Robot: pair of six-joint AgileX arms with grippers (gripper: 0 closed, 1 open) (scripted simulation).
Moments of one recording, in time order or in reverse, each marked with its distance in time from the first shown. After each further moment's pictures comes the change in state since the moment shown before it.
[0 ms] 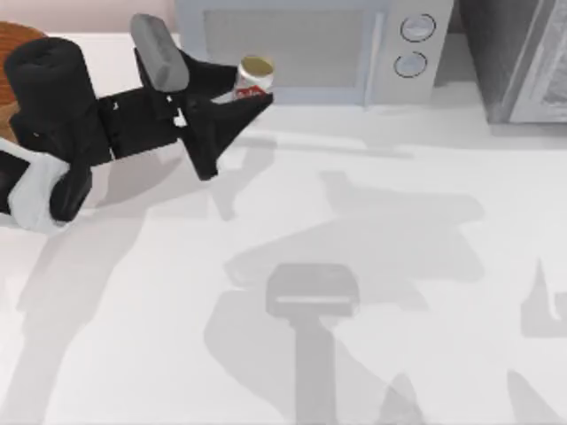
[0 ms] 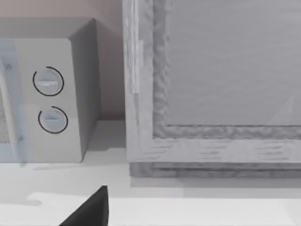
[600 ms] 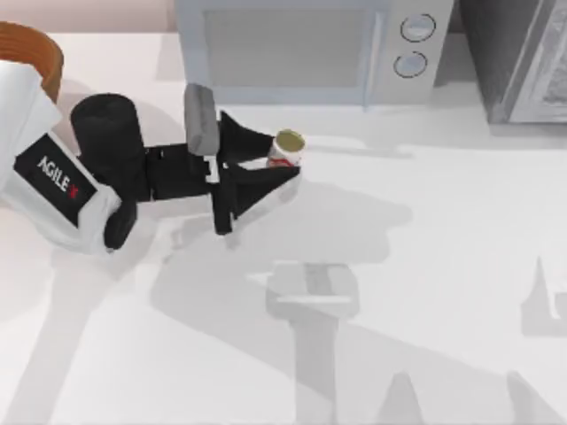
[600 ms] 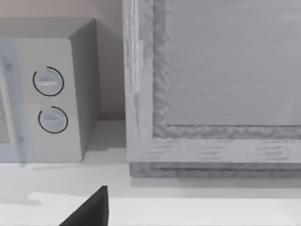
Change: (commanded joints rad) left arm -0.029 0.385 0.155 0.199 0.217 -0.002; right arm 0.000 0.000 0.000 0.000 0.000 0.000
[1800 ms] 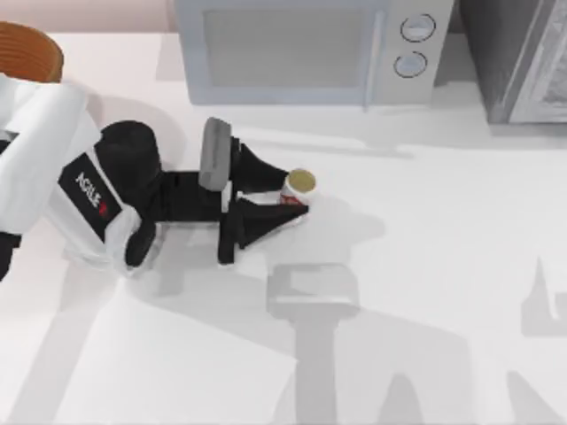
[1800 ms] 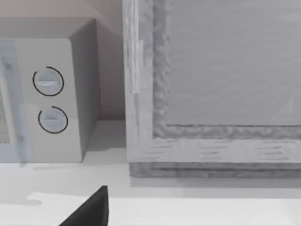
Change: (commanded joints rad) left arm -0.019 0.182 0.097 0.117 0.133 -0.012; right arm 0.000 0.000 0.000 0.000 0.000 0.000
